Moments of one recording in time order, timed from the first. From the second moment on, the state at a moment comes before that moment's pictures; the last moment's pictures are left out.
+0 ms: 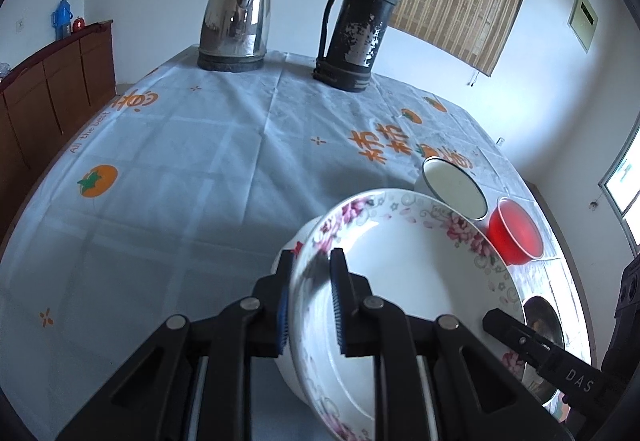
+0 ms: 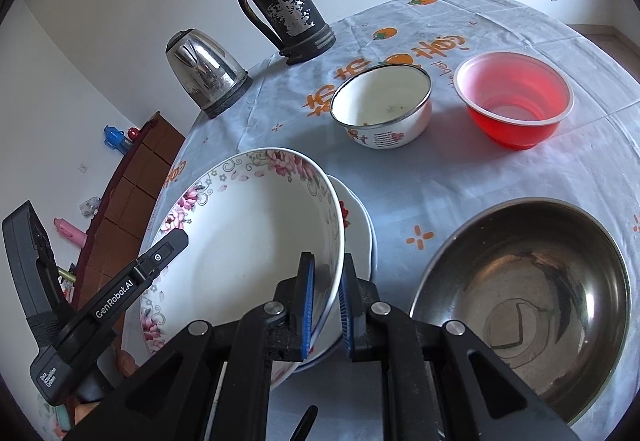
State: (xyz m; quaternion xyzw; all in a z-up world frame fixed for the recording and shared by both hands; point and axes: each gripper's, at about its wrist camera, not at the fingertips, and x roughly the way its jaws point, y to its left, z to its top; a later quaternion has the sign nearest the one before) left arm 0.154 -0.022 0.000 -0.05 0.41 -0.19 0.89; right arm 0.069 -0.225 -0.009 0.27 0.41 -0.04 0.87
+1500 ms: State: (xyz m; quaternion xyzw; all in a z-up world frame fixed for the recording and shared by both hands) left arm 0.156 -0.034 -0.025 -0.01 0.42 -0.15 0.89; right arm 0.095 -0.199 -0.014 0.10 0.49 -0.08 0.86
